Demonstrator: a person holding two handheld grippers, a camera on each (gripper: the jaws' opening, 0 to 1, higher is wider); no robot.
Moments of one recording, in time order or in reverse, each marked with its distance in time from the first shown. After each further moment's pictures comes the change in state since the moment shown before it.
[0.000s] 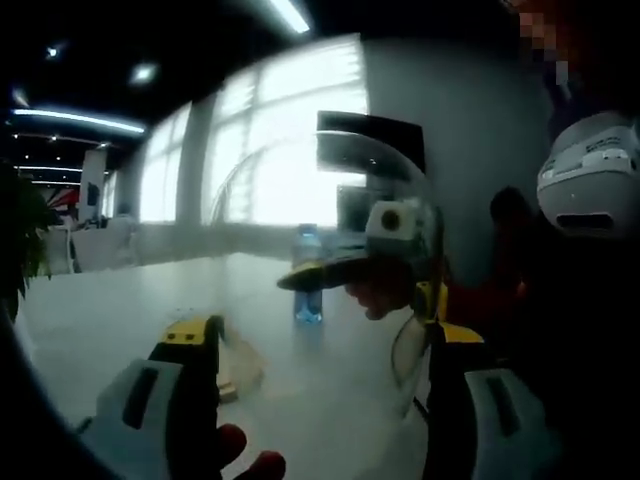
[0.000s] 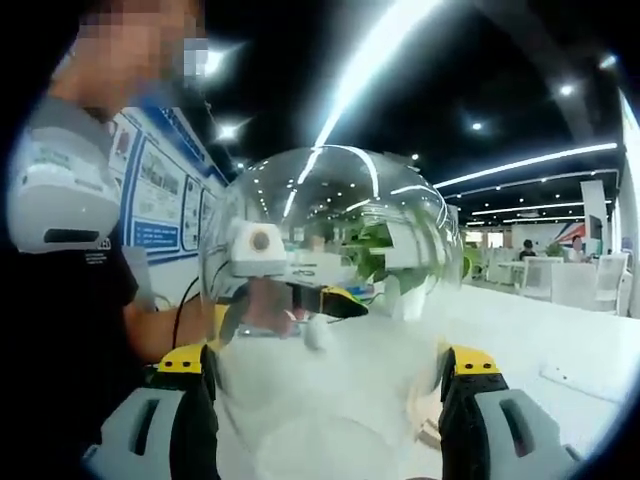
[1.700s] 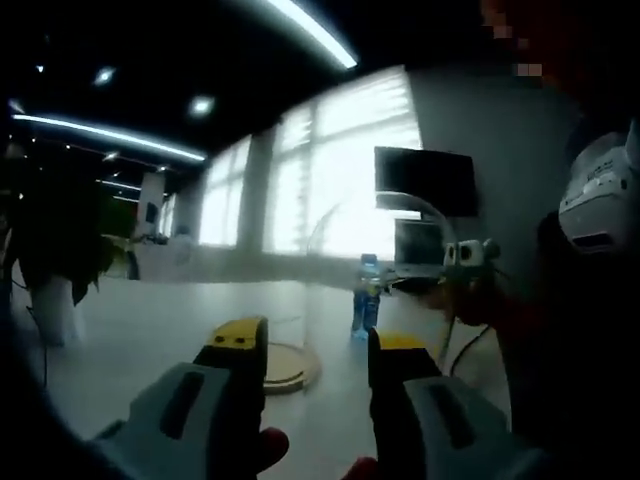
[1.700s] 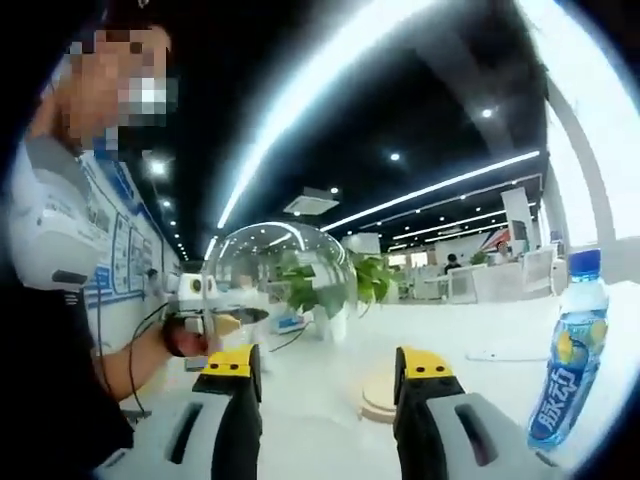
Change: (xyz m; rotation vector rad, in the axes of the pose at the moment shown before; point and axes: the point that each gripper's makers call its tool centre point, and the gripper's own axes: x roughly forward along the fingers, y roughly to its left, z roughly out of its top) left arm -0.071 0.033 0.015 -0.019 -0.161 0.285; right arm -0.093 -0.026 0.014 0.076 -0.177 -0.425
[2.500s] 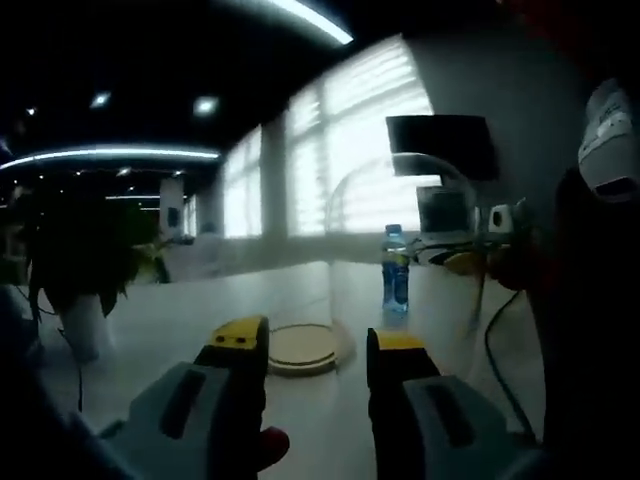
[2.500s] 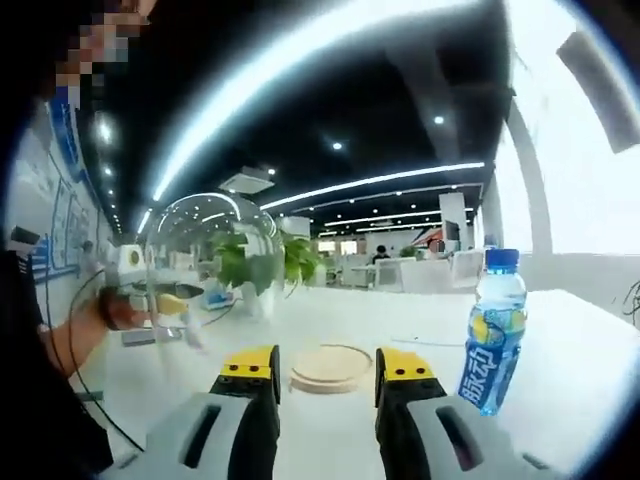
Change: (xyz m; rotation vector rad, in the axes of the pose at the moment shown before) left arm -0.003 0.015 -0.019 0.132 0.111 0.120; right arm -0.030 -0.039 -0.024 -0.109 0.144 -0.291
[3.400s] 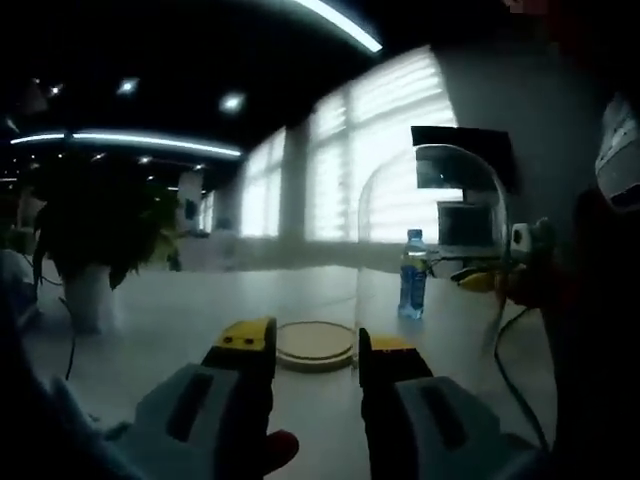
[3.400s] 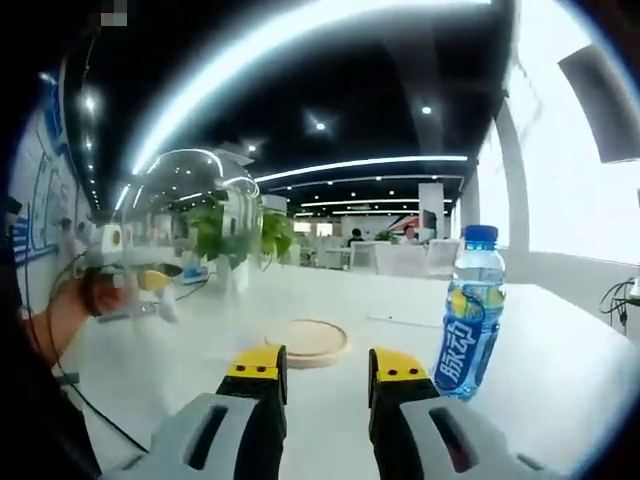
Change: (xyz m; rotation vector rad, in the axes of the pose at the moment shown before) left arm 0.003 0.024 -0.017 -0.079 -0.041 0.062; right arm -0.004 -0.013 -0.024 -0.001 0.059 -0.094
